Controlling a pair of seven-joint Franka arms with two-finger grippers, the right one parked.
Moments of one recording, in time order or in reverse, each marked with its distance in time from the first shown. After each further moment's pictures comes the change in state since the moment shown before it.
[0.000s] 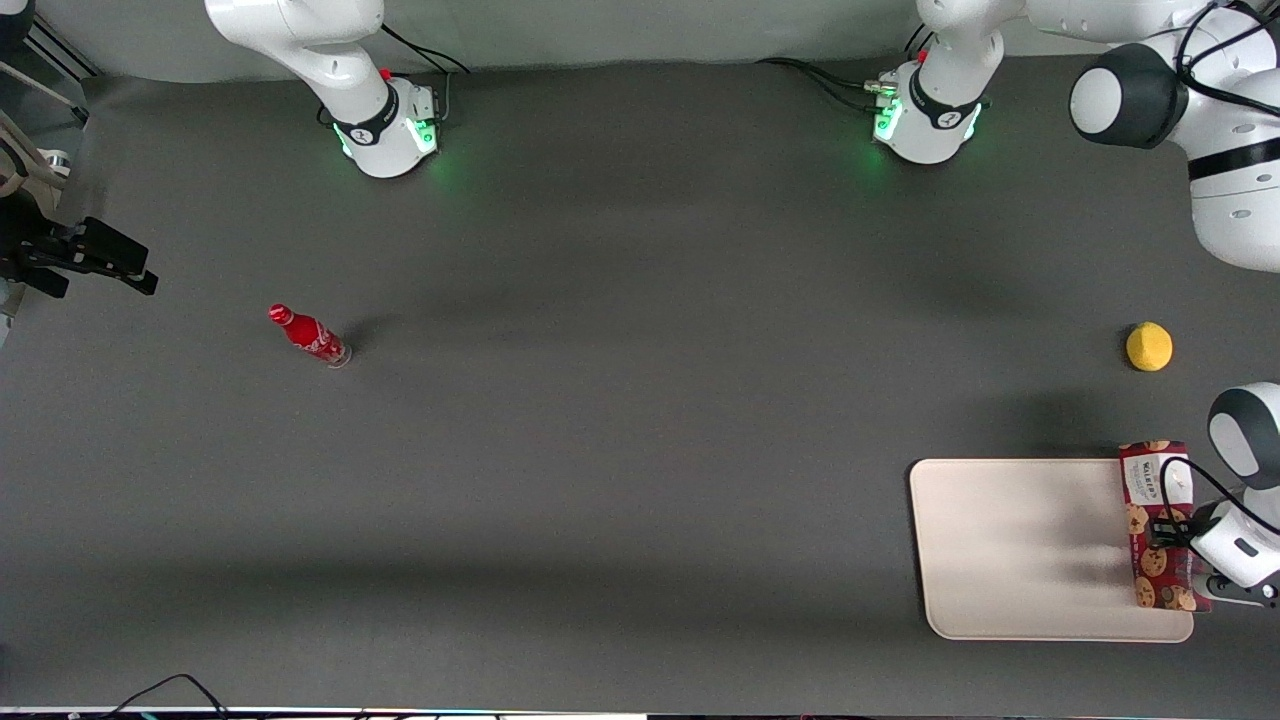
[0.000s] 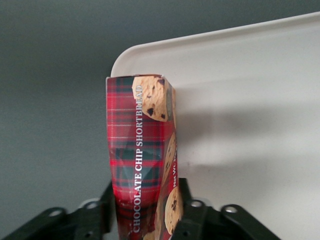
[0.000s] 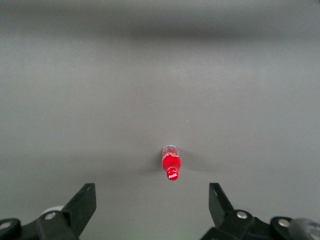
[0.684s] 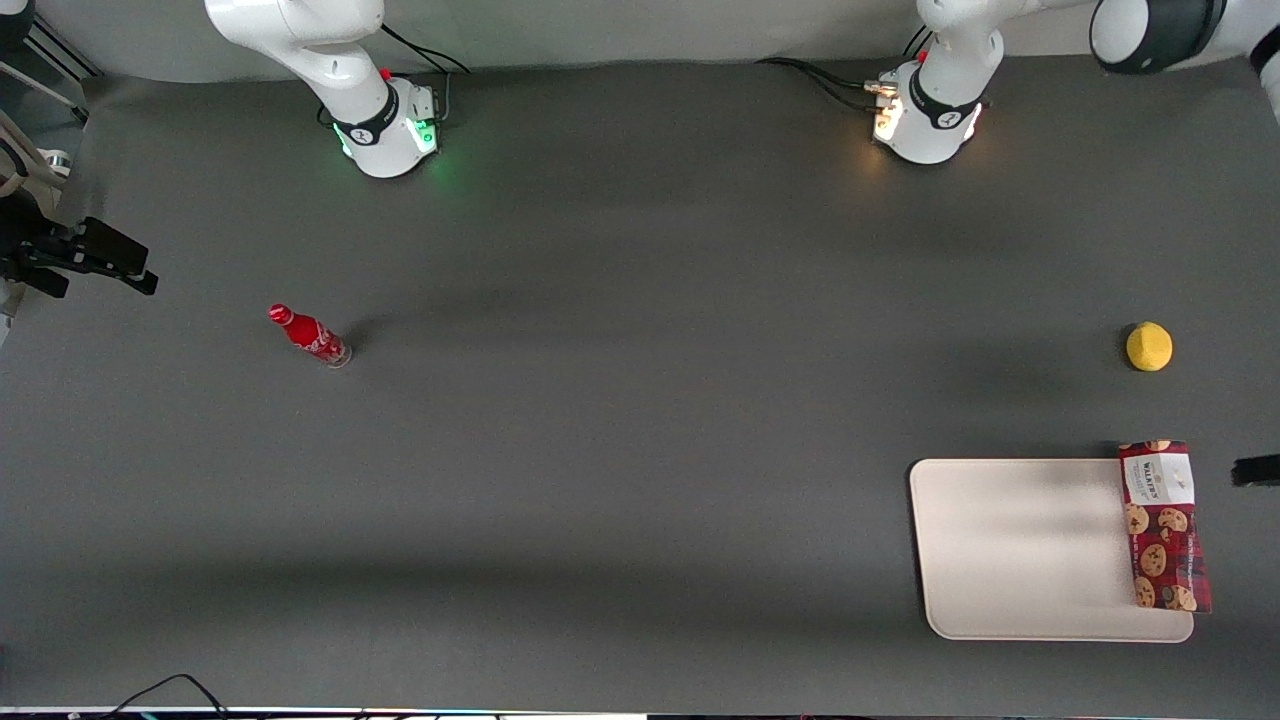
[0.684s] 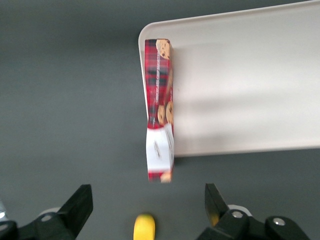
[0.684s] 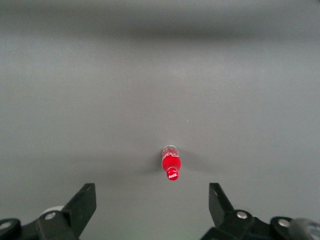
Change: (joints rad) arm -0.006 -0.264 0.000 0.113 -0.006 -0.524 0.008
